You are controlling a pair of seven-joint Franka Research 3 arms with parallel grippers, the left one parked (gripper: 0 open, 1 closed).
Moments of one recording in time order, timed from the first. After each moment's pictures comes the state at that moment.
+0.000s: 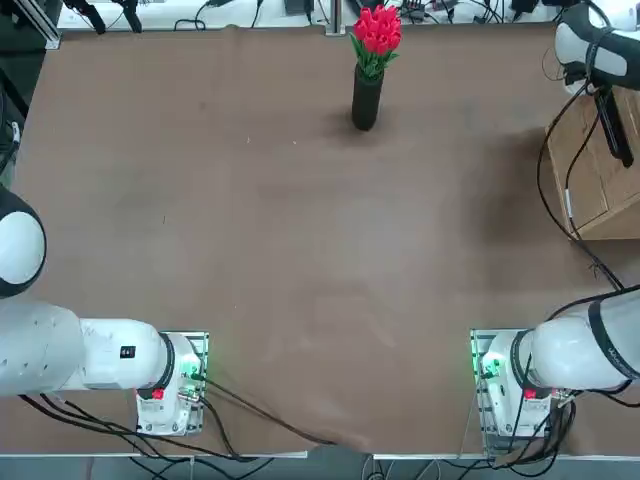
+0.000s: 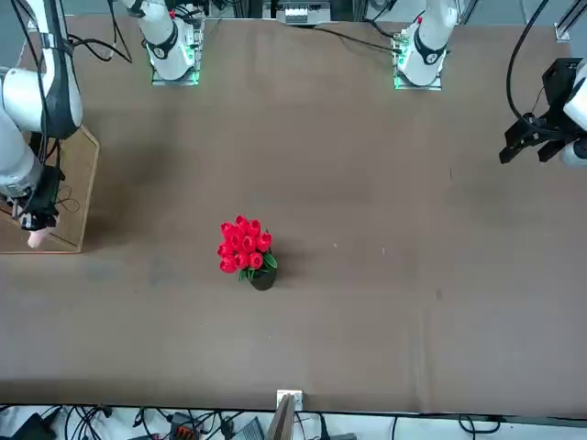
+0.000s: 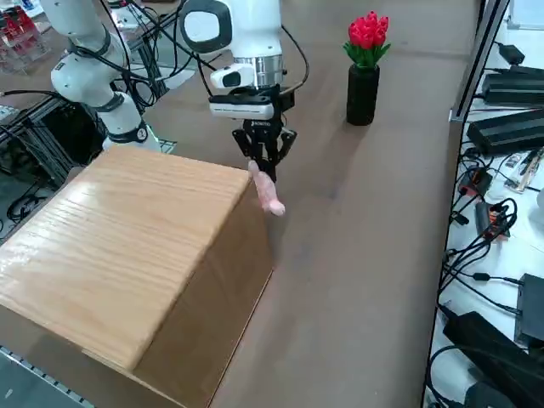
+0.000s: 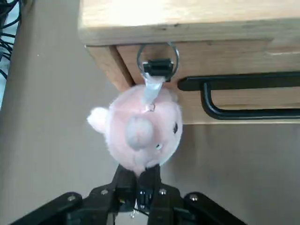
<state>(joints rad) 0.05 0.15 -0.22 -1.98 -0.37 2.26 1.64</state>
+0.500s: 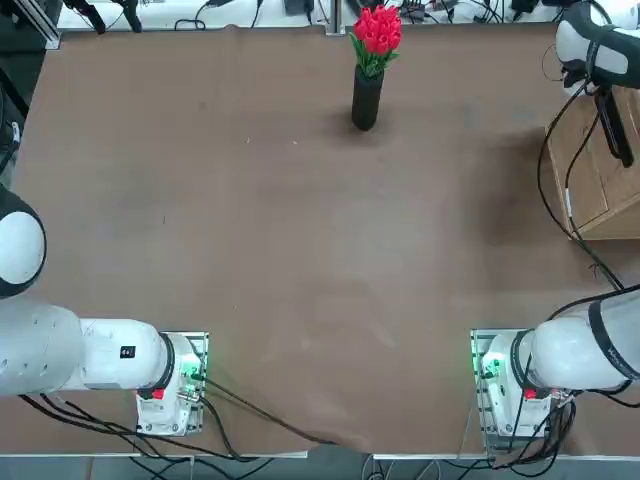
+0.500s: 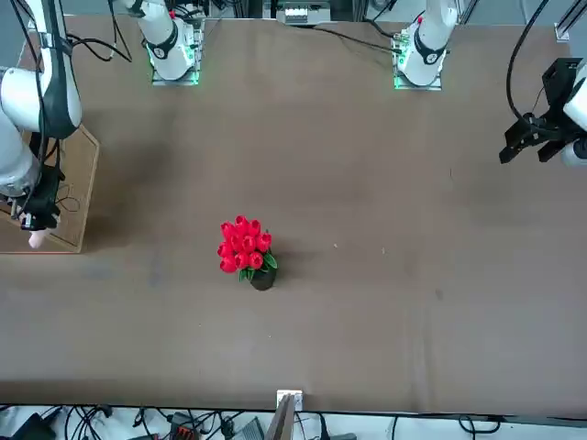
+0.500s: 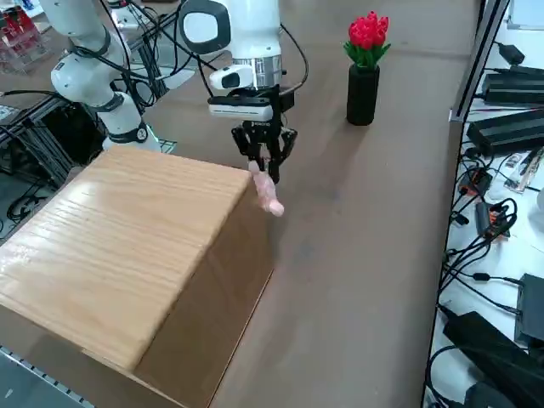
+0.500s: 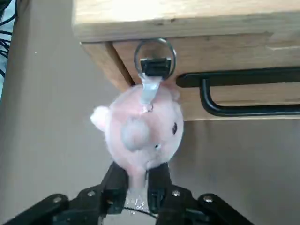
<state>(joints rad) 0.05 0.15 -0.22 -1.98 -0.36 2.26 1.62</state>
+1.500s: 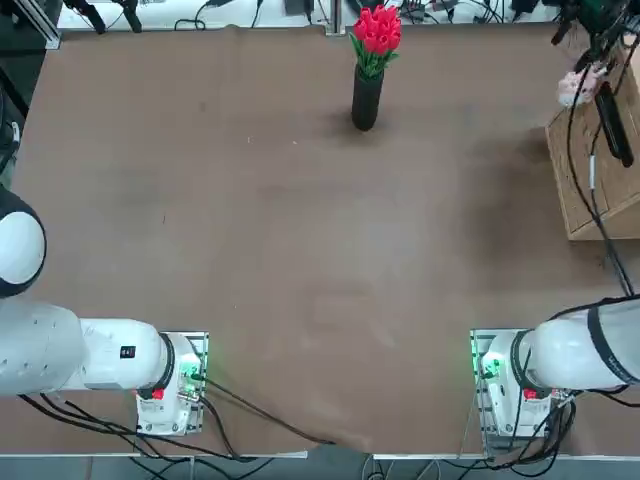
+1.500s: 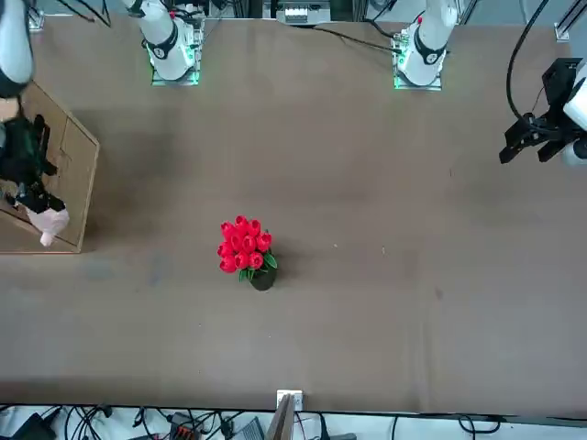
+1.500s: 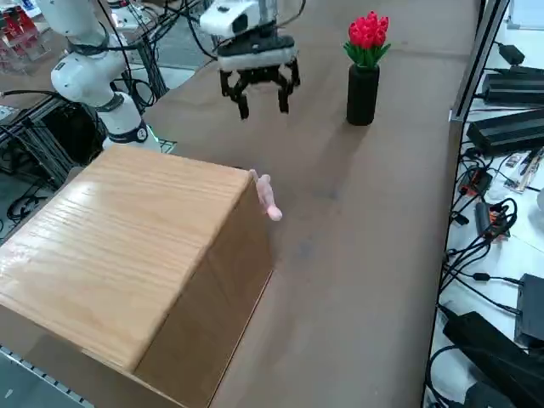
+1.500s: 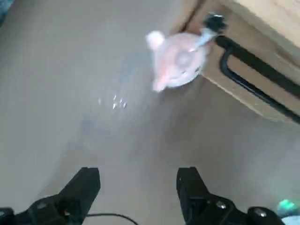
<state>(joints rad) 0.07 0.07 -0.20 -1.72 0.01 1.77 0.80</state>
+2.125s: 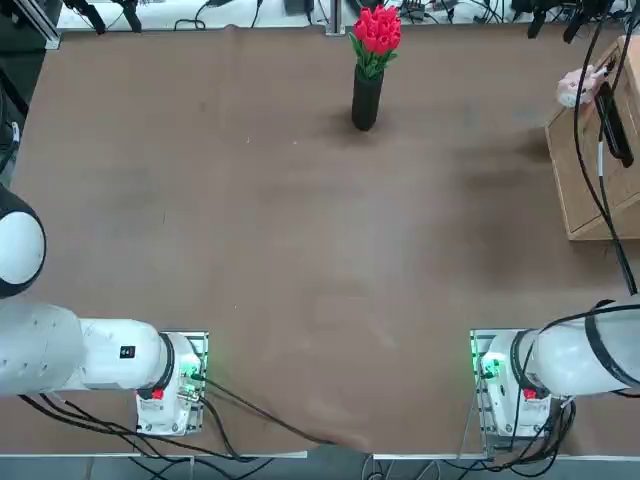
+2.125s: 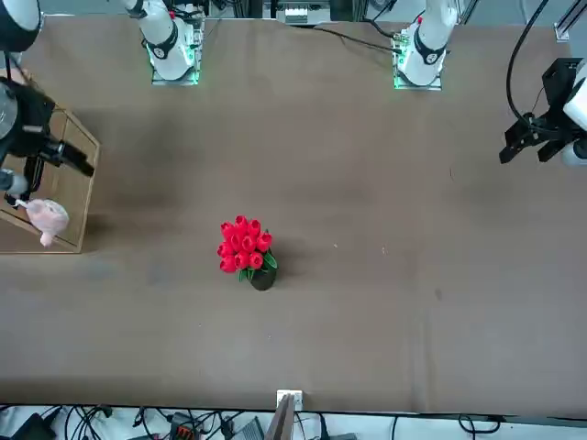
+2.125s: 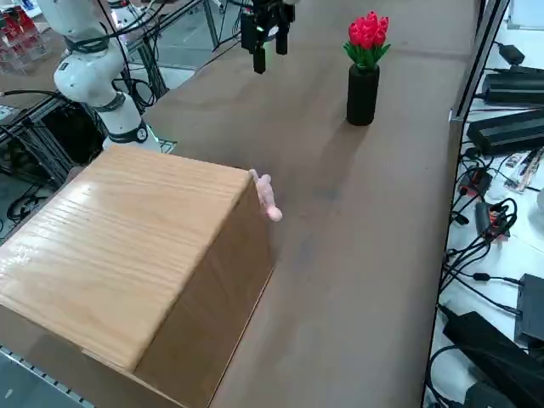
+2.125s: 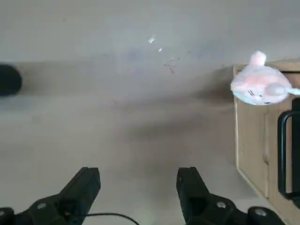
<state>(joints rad) 0.20 0.07 -0.19 -1.57 0.02 1.54 0.11</state>
